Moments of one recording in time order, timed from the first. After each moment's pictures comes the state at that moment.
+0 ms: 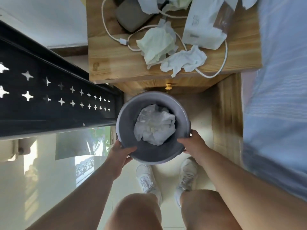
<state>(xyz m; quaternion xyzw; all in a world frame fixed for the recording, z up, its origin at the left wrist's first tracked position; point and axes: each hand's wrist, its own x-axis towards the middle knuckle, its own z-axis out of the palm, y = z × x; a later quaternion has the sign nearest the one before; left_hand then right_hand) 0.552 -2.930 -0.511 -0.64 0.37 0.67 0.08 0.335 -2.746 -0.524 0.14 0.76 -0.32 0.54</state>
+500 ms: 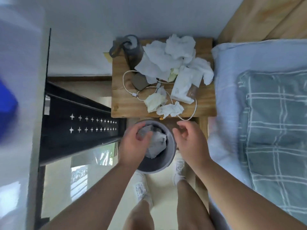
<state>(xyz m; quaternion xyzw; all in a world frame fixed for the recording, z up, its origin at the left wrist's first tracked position) 0.410 -2.943 -0.297 -0.52 0.69 0.50 -0.01 0.267 -2.804 -0.278 -0.22 0.88 -0.34 0.25</state>
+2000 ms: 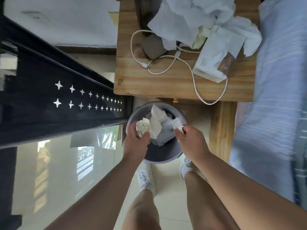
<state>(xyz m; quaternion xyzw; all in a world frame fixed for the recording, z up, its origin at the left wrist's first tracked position) 0.465 -2.920 -0.409 -0.66 0.52 0.55 0.02 0.304 -2.798 -0.410 -0.21 0.86 -0.22 0.41</state>
